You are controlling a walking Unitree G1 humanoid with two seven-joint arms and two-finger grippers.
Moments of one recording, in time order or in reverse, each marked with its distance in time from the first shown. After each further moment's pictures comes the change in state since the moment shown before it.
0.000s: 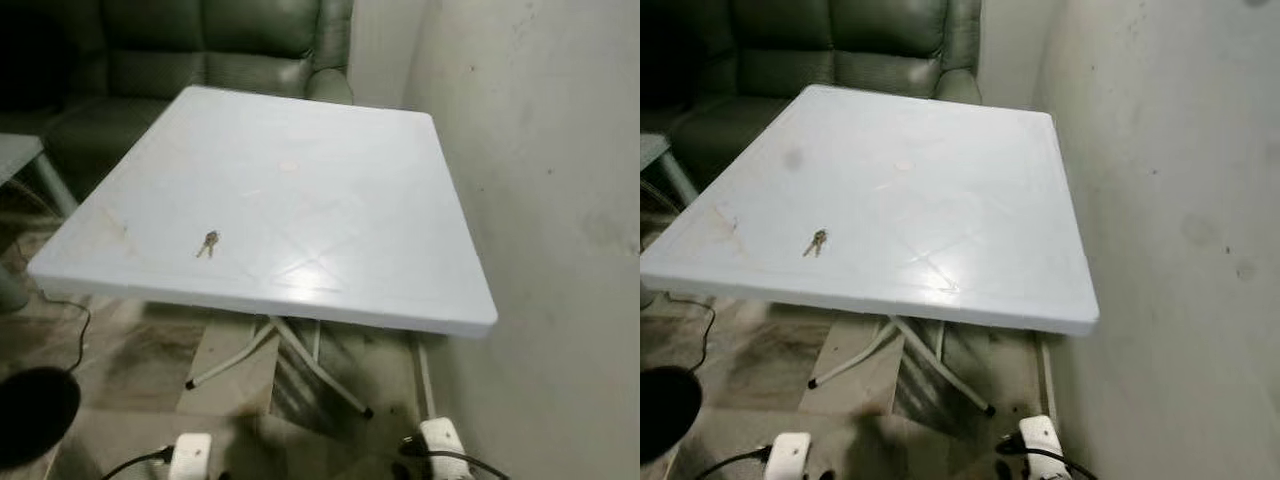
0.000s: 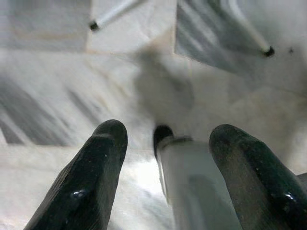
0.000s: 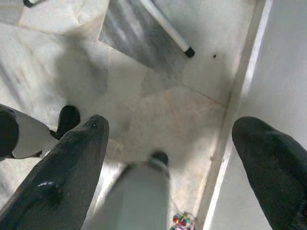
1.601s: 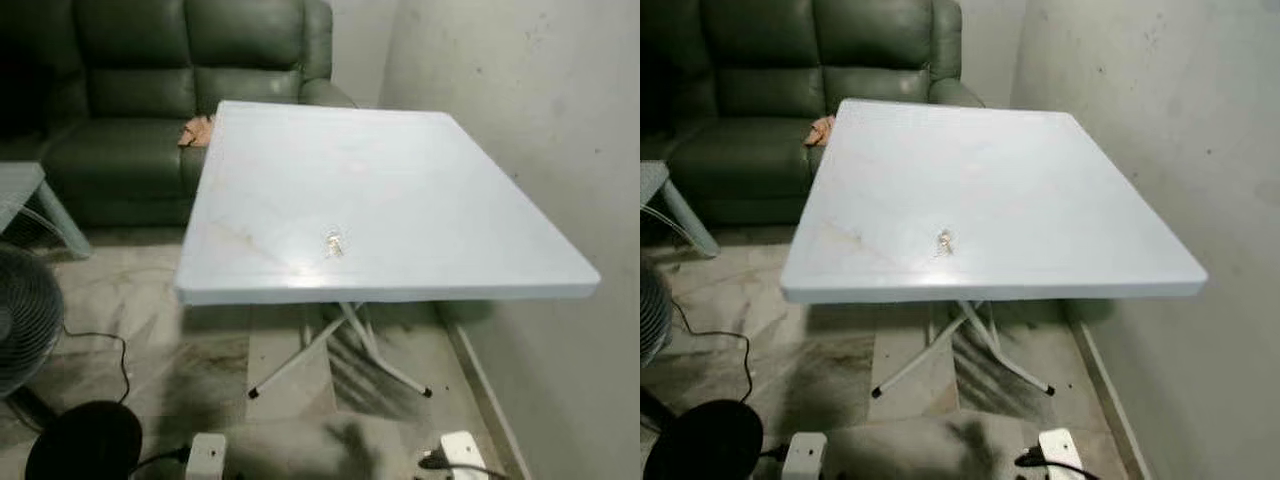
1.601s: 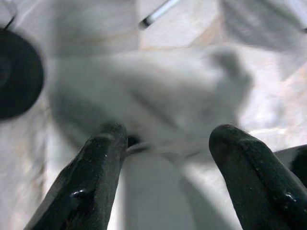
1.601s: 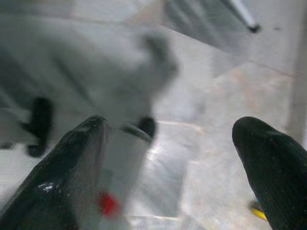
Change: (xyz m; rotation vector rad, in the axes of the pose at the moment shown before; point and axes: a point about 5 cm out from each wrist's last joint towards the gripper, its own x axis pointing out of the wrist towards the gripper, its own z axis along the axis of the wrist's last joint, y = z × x) left arm -0.003 -0.004 -0.011 0.014 0.029 -0.015; right arm -0.003 -0.001 -0.008 -0.016 0.023 0.023
